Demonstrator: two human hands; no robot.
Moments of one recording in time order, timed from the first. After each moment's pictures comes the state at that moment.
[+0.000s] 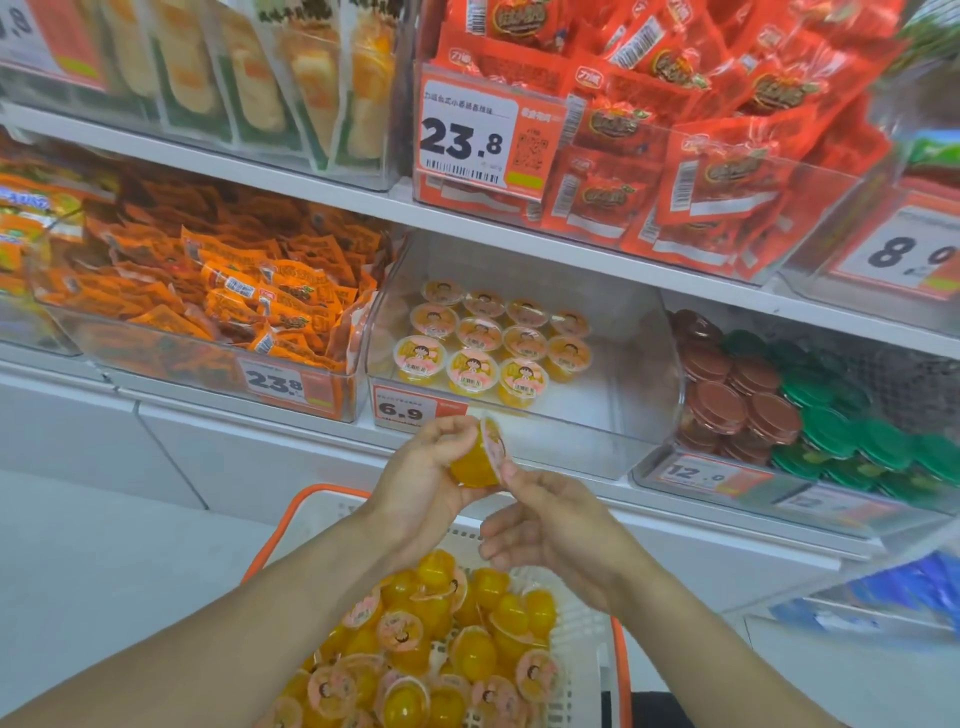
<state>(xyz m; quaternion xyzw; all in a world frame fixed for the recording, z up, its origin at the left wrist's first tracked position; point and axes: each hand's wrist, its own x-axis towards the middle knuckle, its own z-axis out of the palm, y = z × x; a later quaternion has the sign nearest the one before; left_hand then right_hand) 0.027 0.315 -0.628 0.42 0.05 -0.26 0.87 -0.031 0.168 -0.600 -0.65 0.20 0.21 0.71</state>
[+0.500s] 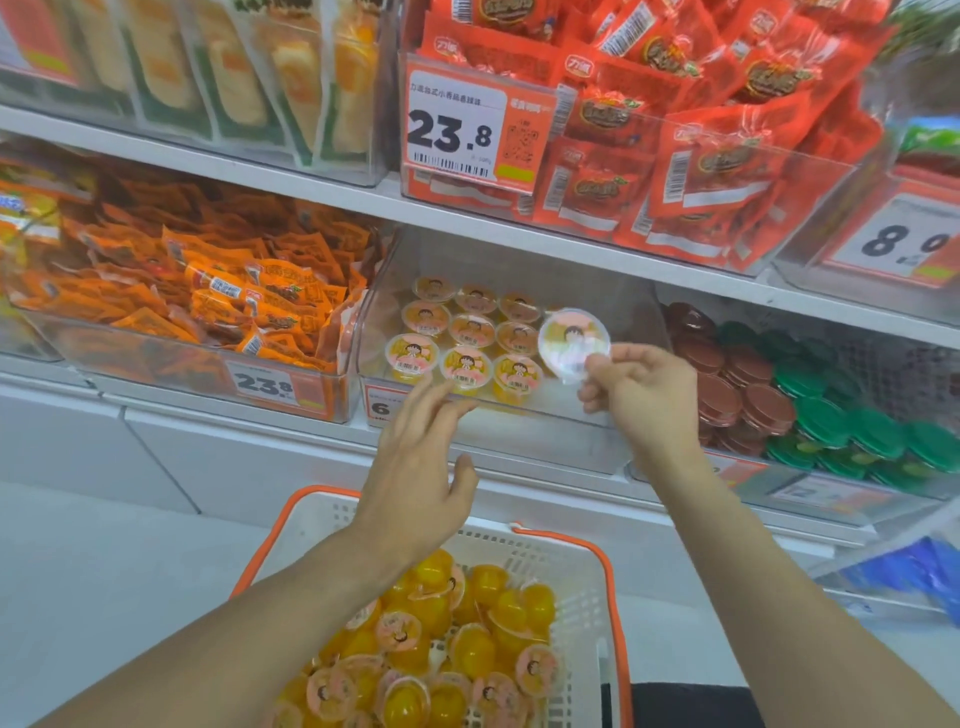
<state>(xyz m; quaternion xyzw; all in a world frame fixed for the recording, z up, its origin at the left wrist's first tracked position) 0.032 0.327 -0.653 0.88 -0.24 0.11 0.40 0.040 0.108 -0.569 -0.76 0.21 -0.18 0.59</state>
